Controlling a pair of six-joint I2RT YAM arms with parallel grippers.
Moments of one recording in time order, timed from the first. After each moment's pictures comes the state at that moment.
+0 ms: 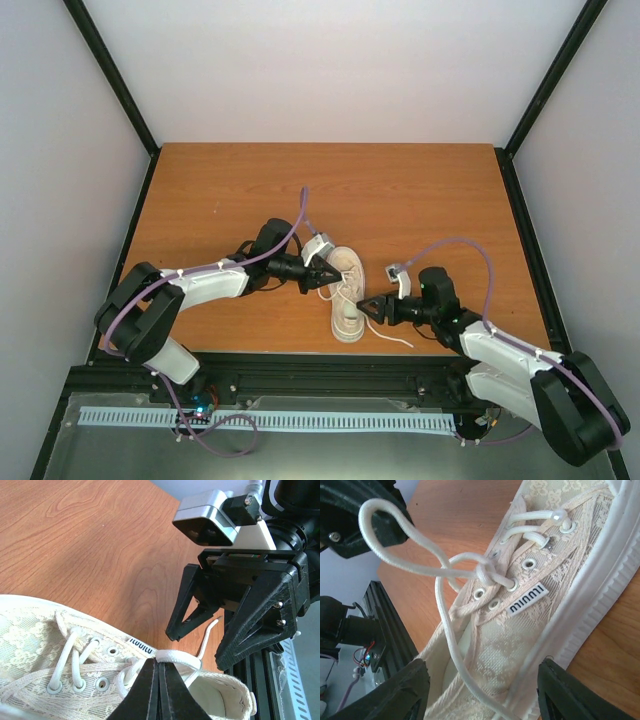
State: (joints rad) left arm -0.65 1.54 0.73 0.21 0.79 -0.08; right arm 0.48 1.01 0.20 0.21 -0.66 0.49
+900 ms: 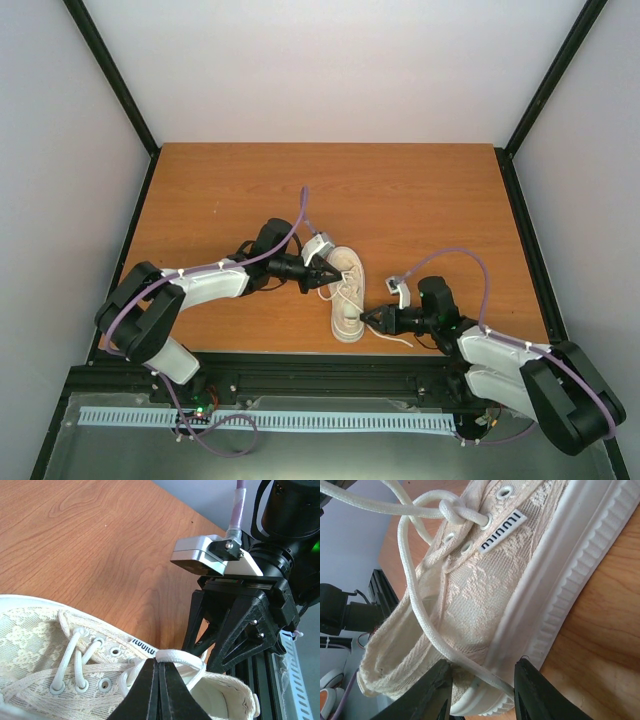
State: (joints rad) left arm -0.65 1.55 0.73 0.22 0.79 -0.09; right arm 0.48 1.05 0.10 0.31 -0.72 0.56
